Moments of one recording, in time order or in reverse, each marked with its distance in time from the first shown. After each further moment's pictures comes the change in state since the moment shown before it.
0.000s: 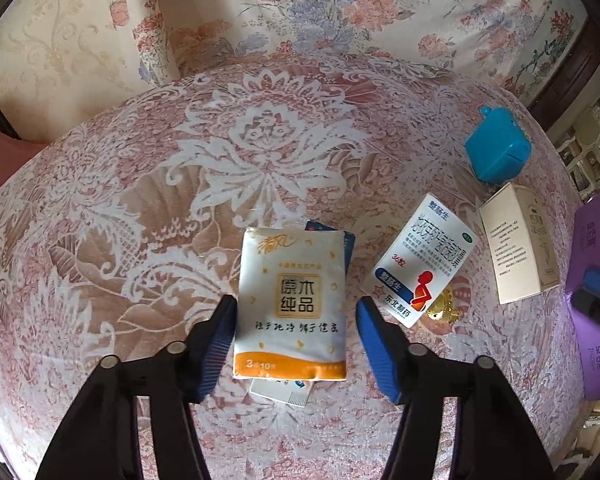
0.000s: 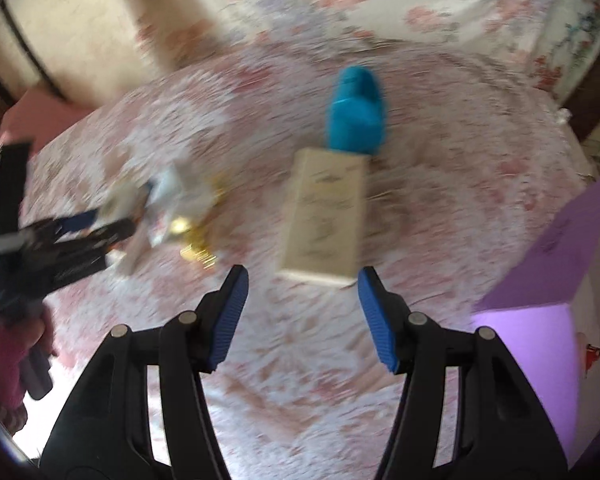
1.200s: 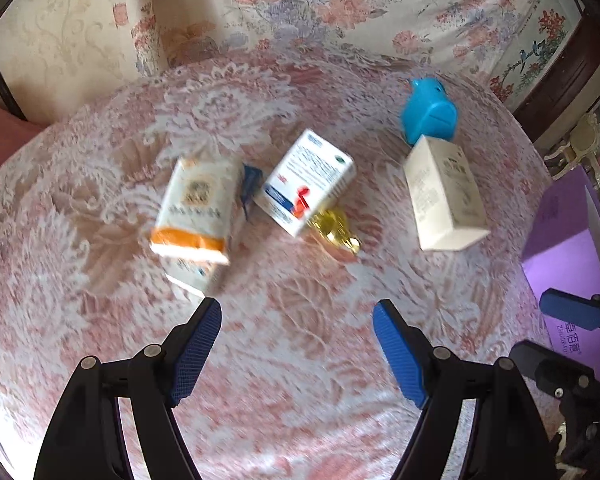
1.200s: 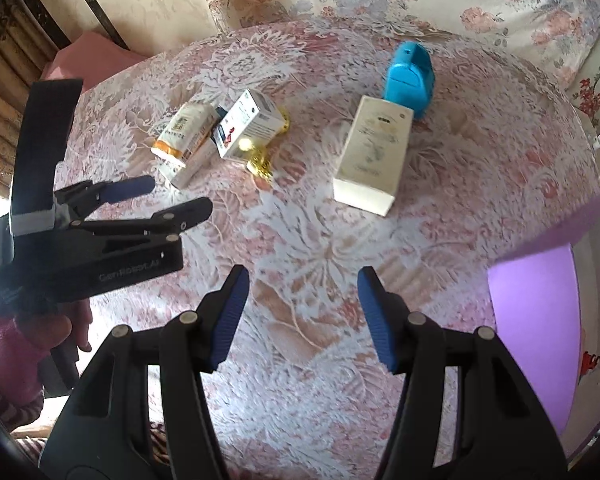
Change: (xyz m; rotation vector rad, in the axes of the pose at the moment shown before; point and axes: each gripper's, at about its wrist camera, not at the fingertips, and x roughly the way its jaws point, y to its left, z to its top) left arm -0.048 -0.058 -0.051 -0.032 -0.011 -0.008; right arm -0.038 0.026 -0.048 -0.196 0.088 0.151
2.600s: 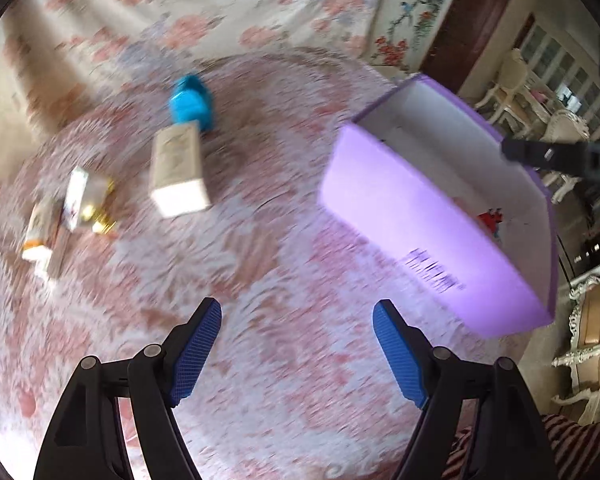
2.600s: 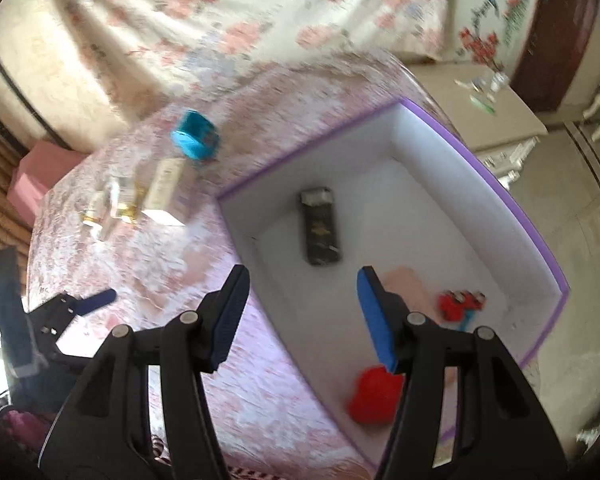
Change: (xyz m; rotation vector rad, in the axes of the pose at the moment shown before) left arm -0.059 -0.201 -0.076 0.219 -0.005 -0.127; right arm -0.136 -0.210 -0.095 0.317 -0.207 -0.078
